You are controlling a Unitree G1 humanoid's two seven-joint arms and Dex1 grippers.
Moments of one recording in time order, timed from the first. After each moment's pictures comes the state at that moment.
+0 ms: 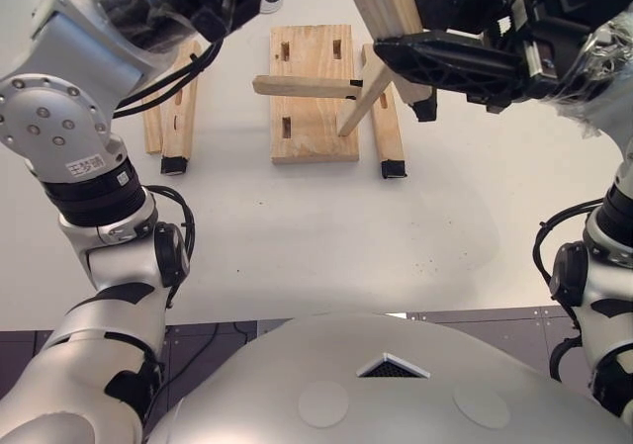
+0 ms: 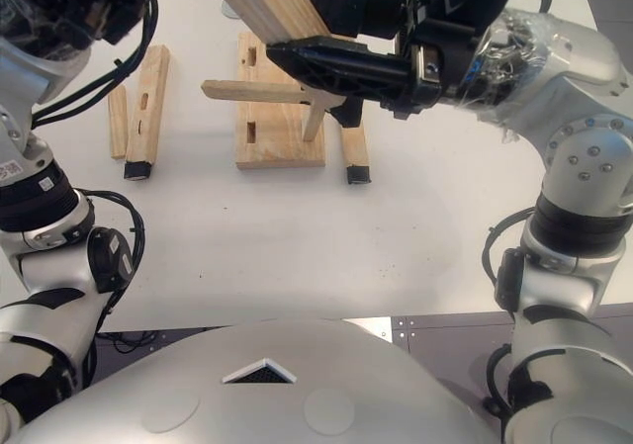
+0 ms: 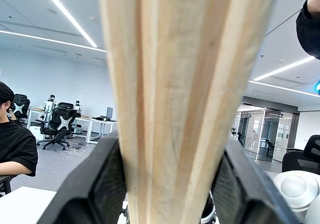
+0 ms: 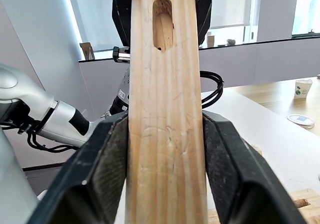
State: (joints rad) left arm -0.59 0.39 0.19 -0.30 -1.32 0.82 -0.70; right arm -0.51 -0.56 -0.09 -0.43 1.08 0.87 0.83
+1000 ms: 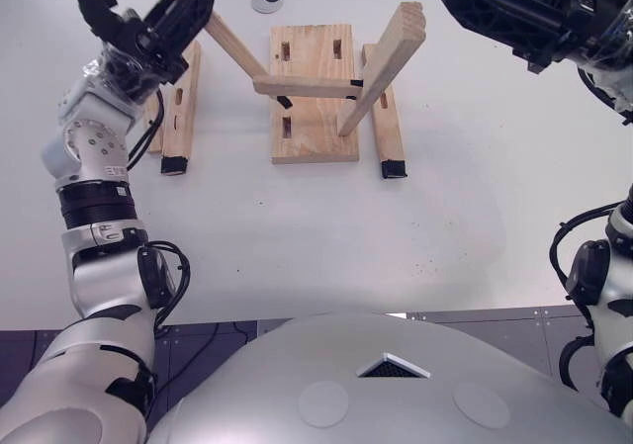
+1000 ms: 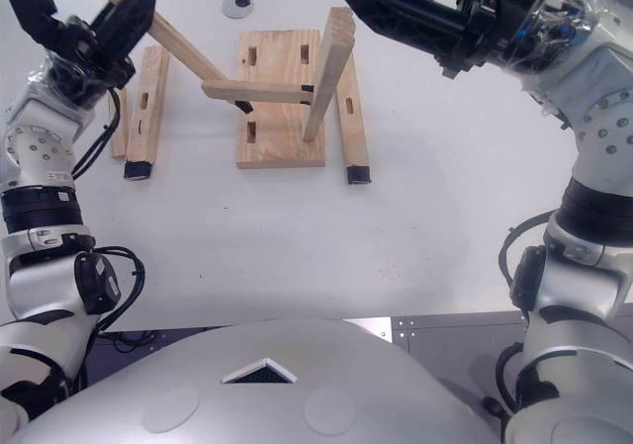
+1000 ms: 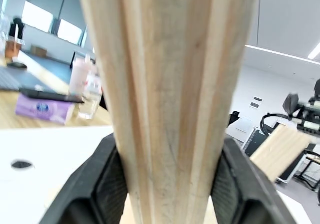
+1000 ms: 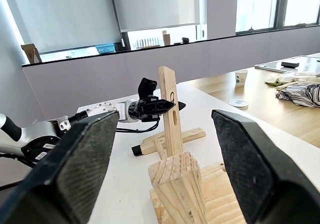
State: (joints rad) left arm -0.43 0.46 0.25 0.46 -0.74 0.41 -1.09; right arm -0.51 -0.64 -0.15 -0.23 0.94 0.79 0.89
